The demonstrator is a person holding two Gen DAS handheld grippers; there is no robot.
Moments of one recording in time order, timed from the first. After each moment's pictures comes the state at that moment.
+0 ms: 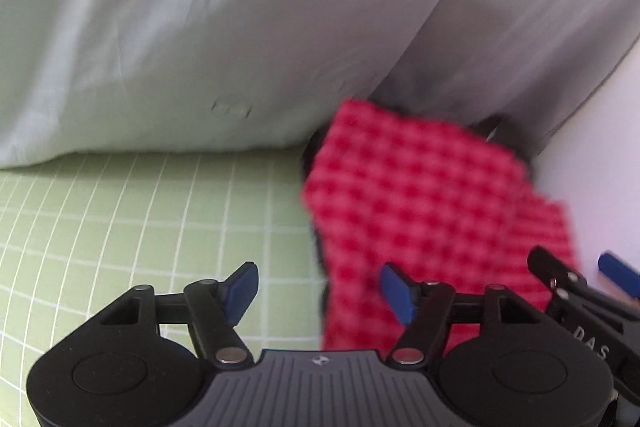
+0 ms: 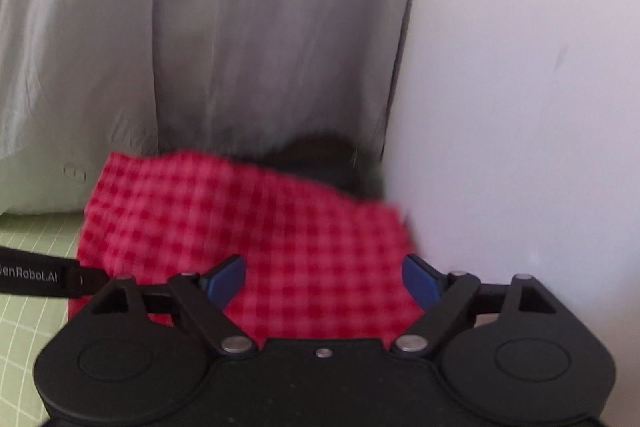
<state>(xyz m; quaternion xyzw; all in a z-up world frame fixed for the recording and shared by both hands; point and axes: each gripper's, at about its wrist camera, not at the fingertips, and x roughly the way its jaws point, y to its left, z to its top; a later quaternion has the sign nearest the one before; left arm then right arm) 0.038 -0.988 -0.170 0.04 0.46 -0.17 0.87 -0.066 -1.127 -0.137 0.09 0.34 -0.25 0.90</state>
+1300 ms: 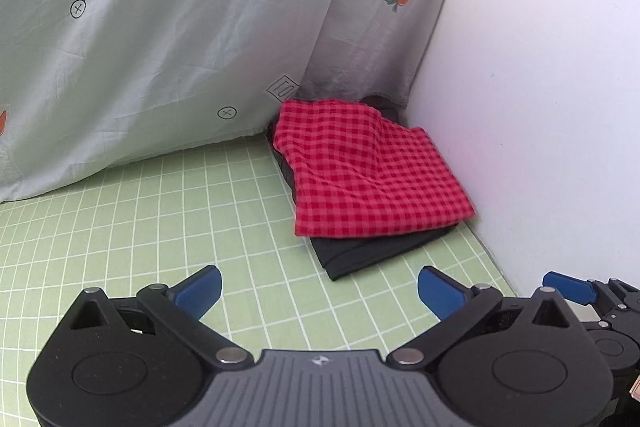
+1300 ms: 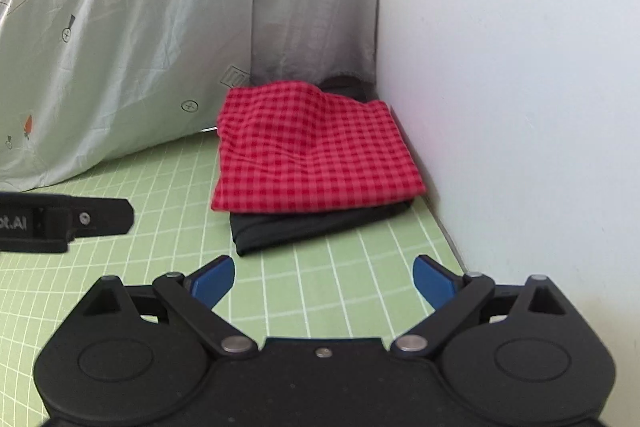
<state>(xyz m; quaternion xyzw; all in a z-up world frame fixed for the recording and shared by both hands) -0.175 -0.861 -0.074 0.09 0.36 -0.31 0.88 -0.258 -0.966 -0.064 0.14 0.33 -0.26 0.90</state>
